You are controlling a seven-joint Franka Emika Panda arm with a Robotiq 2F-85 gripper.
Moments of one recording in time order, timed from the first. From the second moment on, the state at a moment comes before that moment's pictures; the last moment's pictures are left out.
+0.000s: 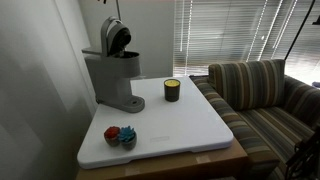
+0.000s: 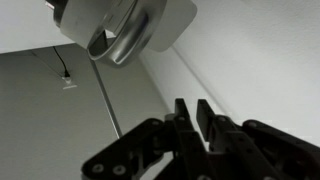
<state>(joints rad) 0.27 1.00 -0.02 -0.58 -0.12 2.34 0.87</state>
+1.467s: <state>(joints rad) 0.30 1.03 -0.03 -0.55 -0.12 1.81 1.17</state>
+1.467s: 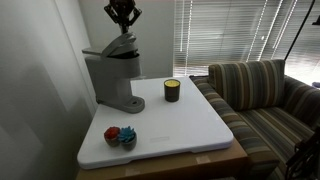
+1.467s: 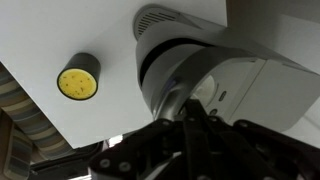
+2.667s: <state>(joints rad) 0.31 1.02 -0.04 -0.50 -0.16 1.72 1.12</state>
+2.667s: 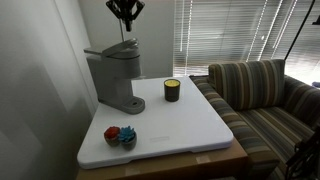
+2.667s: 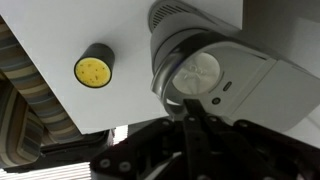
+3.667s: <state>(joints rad) 0.30 1.04 -0.04 -0.41 -0.11 1.57 1.08</state>
